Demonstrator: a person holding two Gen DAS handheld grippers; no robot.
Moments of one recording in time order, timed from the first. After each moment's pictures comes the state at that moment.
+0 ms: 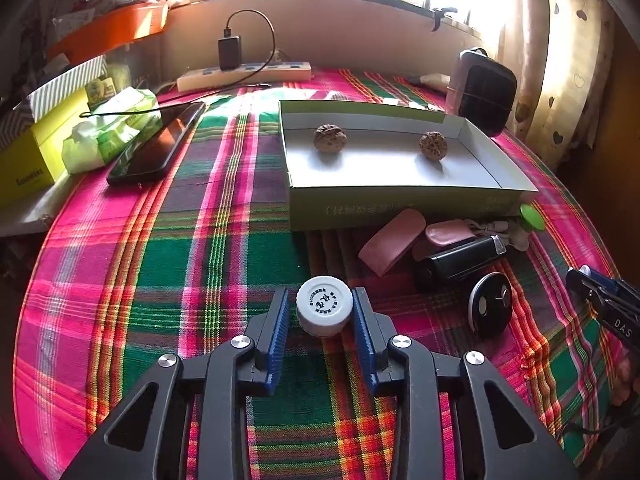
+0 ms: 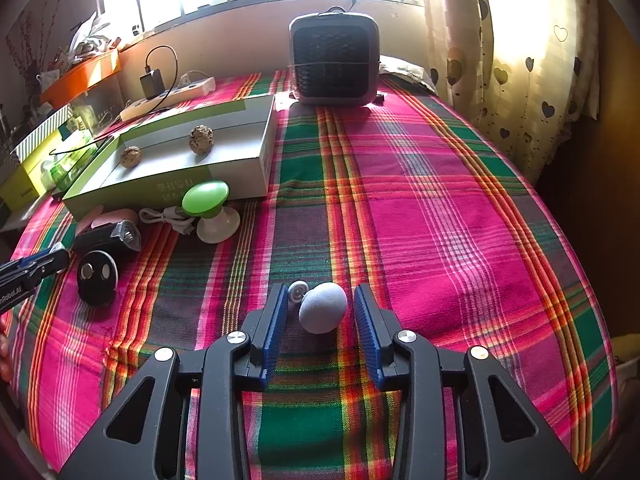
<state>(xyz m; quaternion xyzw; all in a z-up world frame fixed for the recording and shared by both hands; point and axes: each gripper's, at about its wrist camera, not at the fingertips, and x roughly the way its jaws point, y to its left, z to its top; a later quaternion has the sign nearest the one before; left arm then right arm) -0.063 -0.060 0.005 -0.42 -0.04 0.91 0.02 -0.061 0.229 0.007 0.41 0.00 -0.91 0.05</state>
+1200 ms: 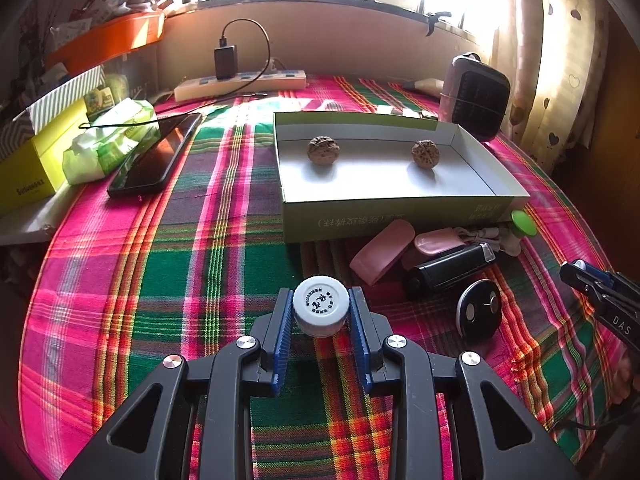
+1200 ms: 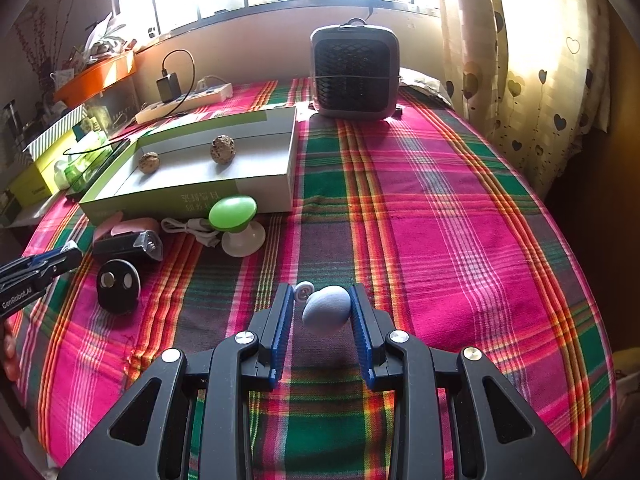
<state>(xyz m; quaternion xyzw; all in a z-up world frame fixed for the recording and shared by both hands) -0.061 -0.057 0.015 -0.41 -0.04 0.91 0.03 -0.062 0.215 0.018 0.40 0.01 -0.91 0.07</state>
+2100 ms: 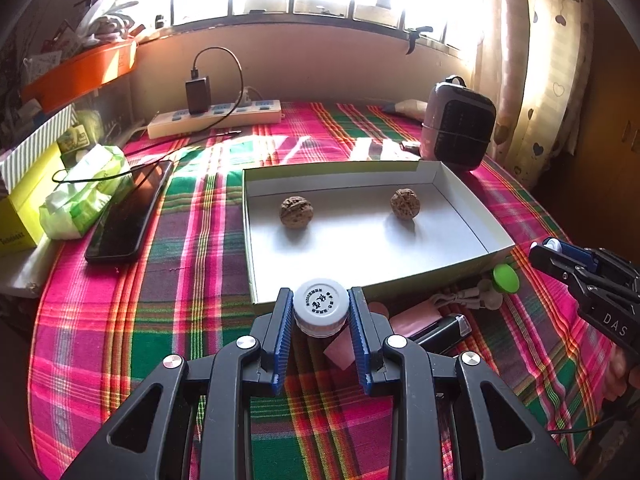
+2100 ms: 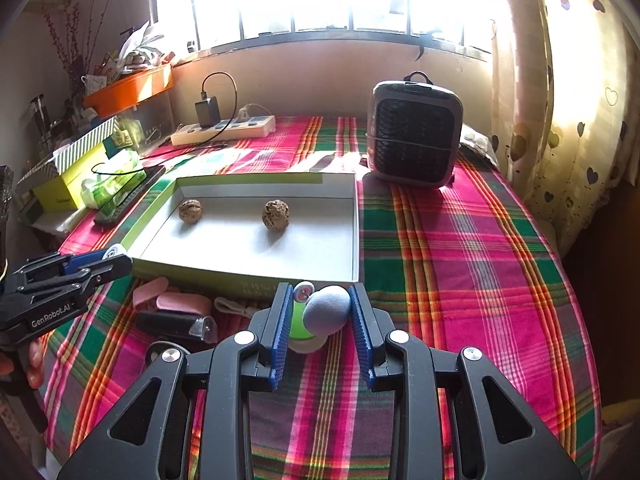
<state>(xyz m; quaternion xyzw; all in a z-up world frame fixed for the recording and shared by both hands) -0.104 -0.042 0.046 -0.39 -0.03 0.92 0.06 -0.101 0.173 0.058 0.36 0.03 -0.92 0.13</state>
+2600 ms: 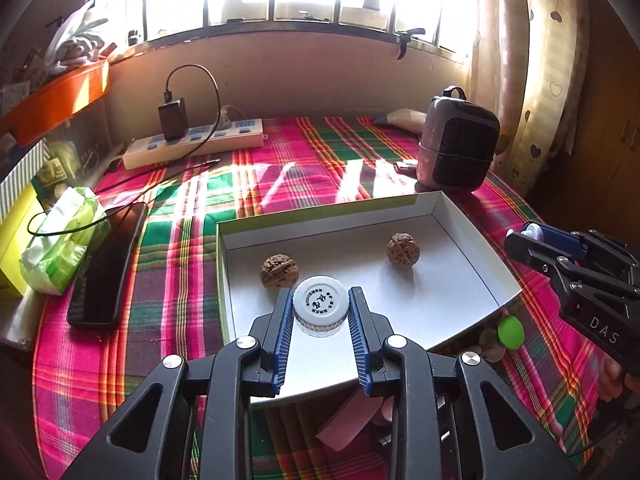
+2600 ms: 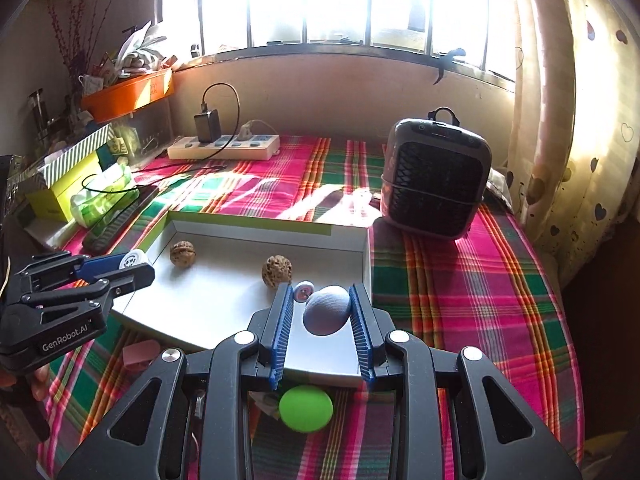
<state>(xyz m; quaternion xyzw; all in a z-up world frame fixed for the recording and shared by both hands) -0.155 -0.029 0.060 -0.38 -0.01 0.92 0.08 -0.150 0.151 0.074 0.35 0.06 -0.93 0.13</state>
